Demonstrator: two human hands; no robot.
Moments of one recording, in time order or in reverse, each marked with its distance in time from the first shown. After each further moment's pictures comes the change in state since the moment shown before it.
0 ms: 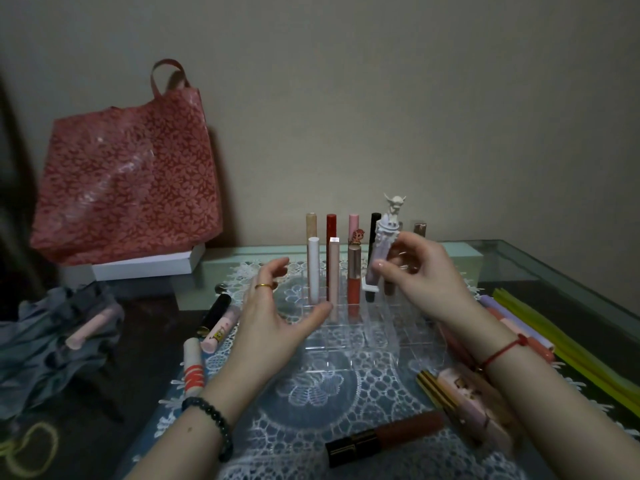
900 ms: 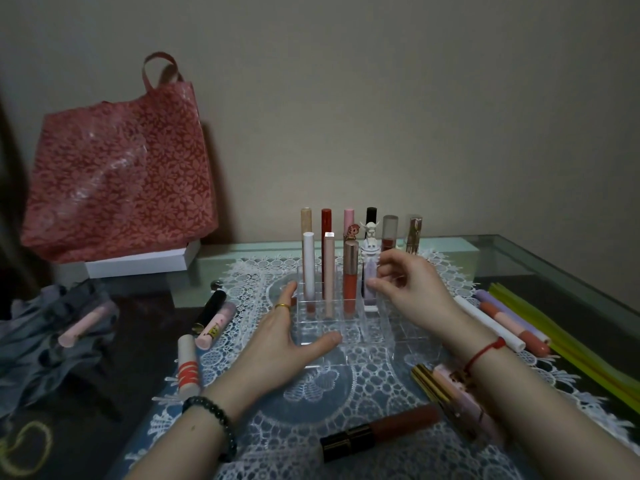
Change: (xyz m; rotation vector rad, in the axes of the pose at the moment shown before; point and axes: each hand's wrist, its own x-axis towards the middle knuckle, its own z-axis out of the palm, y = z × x) left_hand -0.008 -0.012 0.008 0.097 -0.365 -0.148; right_hand 0.001 0.038 0.016 -0.129 -0.012 0.070
